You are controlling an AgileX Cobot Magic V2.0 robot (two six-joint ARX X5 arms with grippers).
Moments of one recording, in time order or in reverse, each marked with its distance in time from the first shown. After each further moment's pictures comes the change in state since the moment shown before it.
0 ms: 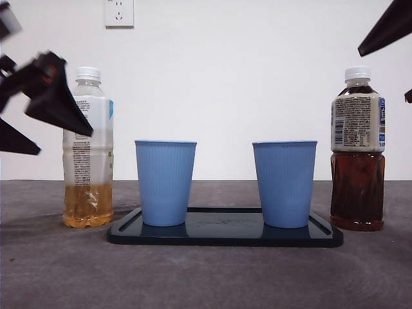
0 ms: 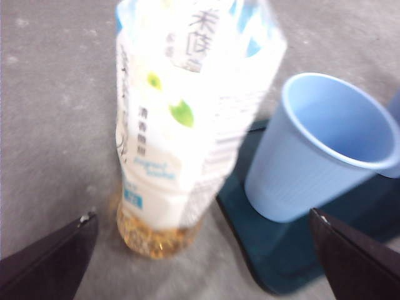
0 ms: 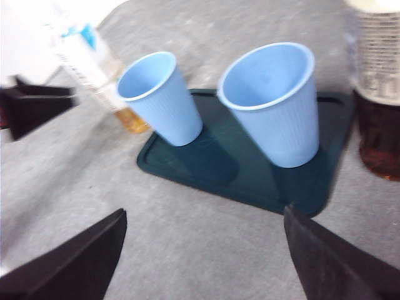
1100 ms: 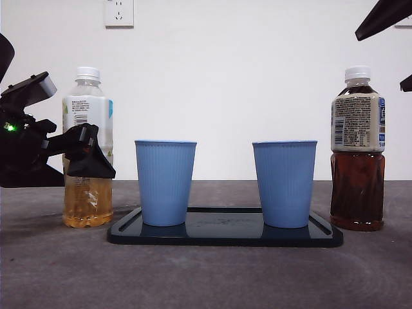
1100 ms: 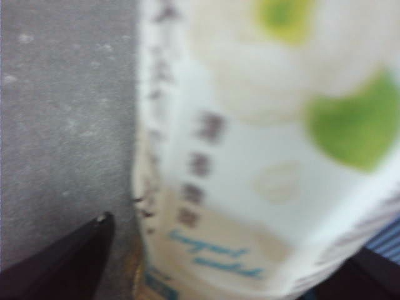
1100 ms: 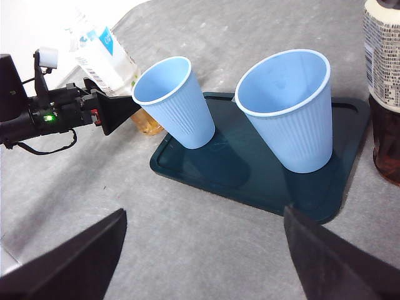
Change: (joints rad) left arm -0.005 0.446 0.000 0.540 -0.051 0.015; right arm 0.000 0.000 0.019 -0.003 -0.025 -0.002
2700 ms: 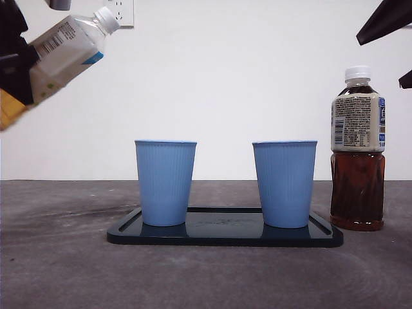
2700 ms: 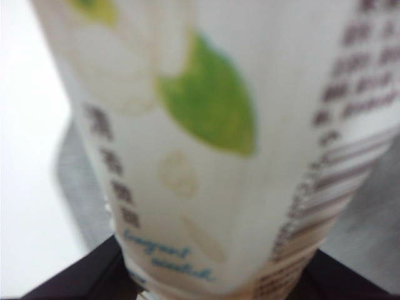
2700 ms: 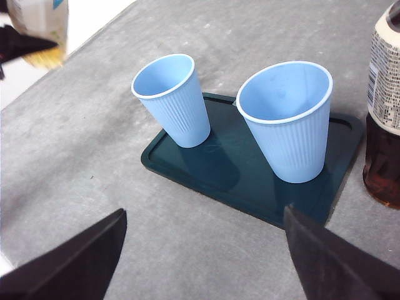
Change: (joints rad) left arm -0.130 -0.384 0.511 -1.198 -0.616 0.863; right arm 0.000 0.000 0.000 0.000 0.002 -0.117
